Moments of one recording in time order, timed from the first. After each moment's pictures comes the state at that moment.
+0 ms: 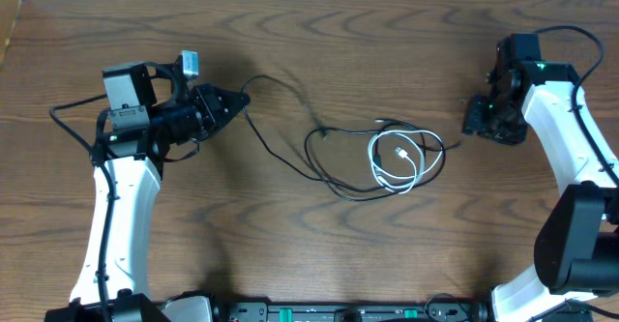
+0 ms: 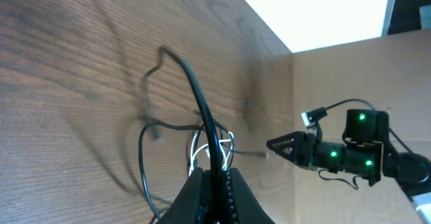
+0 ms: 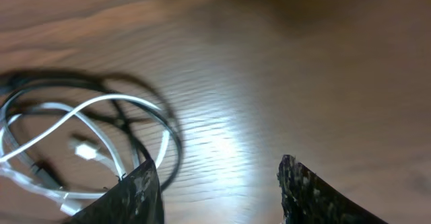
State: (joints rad) left arm 0.16 1.38 1.03 -0.48 0.92 -0.51; right arm -0.03 1.77 1.35 -1.02 -0.04 0.26
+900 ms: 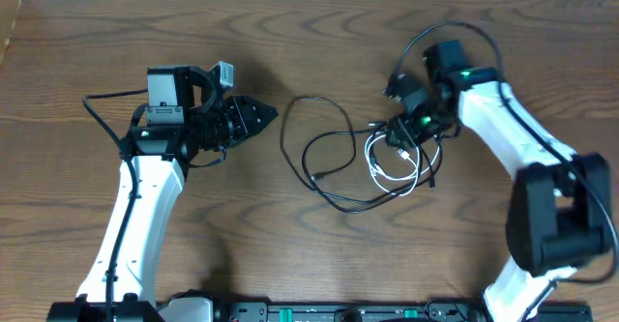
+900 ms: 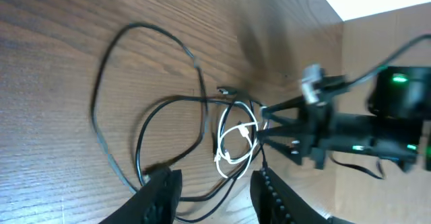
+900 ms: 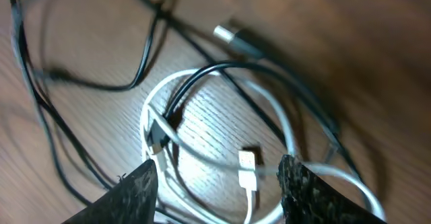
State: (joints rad) left arm 0.00 1.38 1.03 -0.58 0.72 -0.48; right arm 0.22 1.89 1.33 -0.85 -0.37 -0.36
